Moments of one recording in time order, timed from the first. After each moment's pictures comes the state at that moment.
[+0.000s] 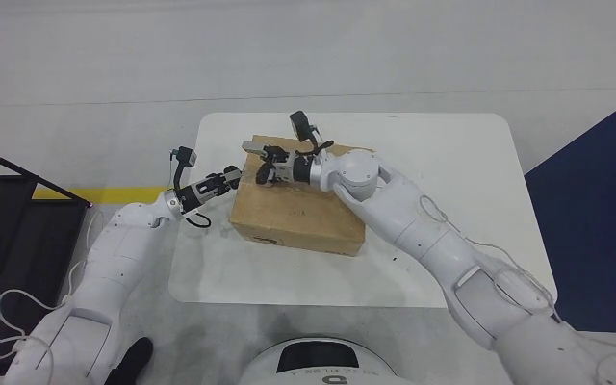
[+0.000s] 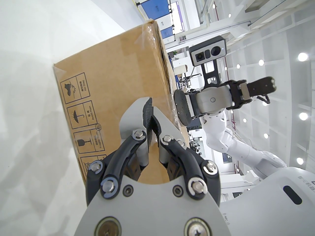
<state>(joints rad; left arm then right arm) 0.94 -1.10 -1.05 -0.70 -0.53 -0.80 -1.01 -0.69 -1.43 0.60 -1.00 0.57 -0.01 0.62</state>
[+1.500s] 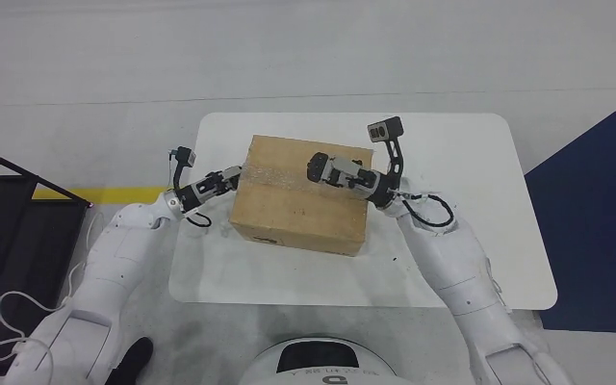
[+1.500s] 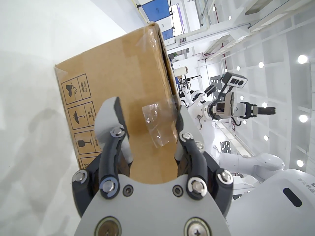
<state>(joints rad) 0.97 -1.09 -1.07 -0.72 -0.51 -0.78 -0.95 -1.22 -1.29 1.21 -1.50 0.47 -0.53 0.93</state>
